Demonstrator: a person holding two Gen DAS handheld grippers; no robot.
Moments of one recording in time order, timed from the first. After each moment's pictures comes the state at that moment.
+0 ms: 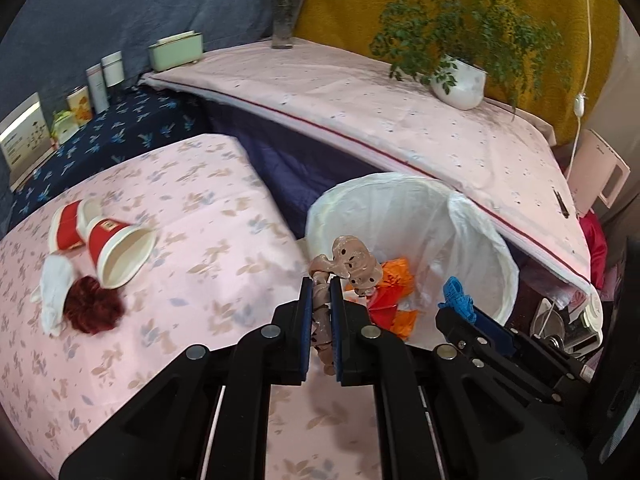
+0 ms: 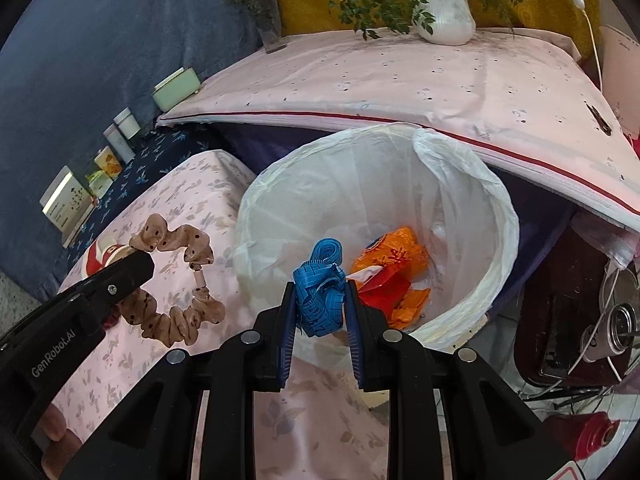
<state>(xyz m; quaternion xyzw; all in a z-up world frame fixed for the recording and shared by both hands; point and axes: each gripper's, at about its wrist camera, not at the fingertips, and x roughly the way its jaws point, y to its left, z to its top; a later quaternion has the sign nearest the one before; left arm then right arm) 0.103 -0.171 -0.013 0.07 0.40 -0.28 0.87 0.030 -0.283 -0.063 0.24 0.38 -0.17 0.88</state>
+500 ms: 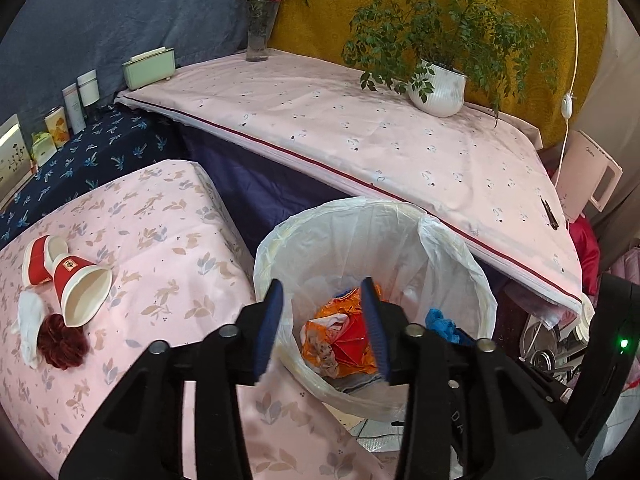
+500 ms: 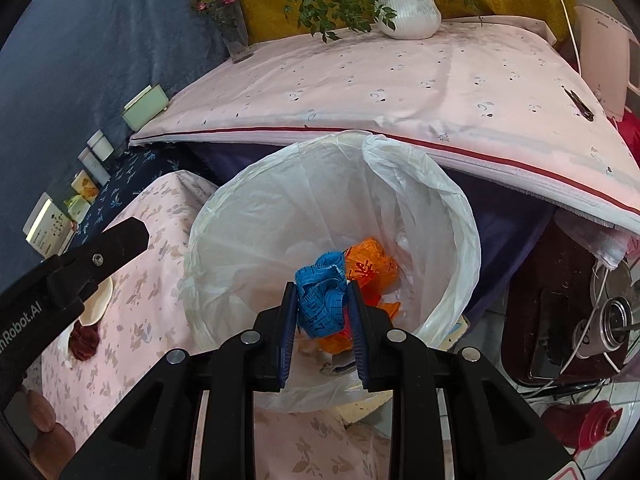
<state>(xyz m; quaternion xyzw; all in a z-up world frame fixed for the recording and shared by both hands) 0.112 -0.218 -0.008 0.07 0.39 -0.30 0.87 0.030 -0.322 -0.073 0.26 0.38 -0.21 0.87</state>
